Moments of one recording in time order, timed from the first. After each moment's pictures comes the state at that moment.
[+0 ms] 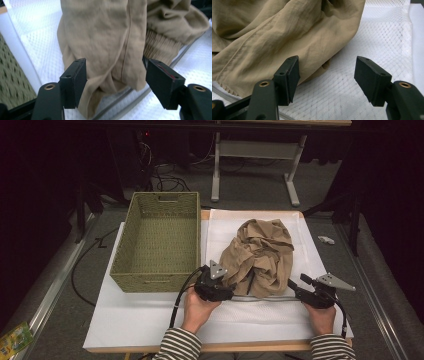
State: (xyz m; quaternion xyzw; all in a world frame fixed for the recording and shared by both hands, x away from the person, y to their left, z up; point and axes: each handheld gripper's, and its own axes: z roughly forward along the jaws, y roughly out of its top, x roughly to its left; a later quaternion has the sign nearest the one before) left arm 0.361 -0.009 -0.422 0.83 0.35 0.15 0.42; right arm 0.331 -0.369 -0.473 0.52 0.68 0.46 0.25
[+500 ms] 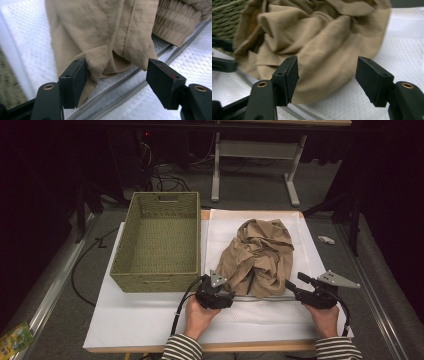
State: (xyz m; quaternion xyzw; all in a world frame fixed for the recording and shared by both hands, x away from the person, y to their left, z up) left arm 0.360 -0.016 -0.459 0.83 0.36 0.12 0.41; right arm 0.320 -0.351 -0.436 0.47 0.70 0.48 0.22
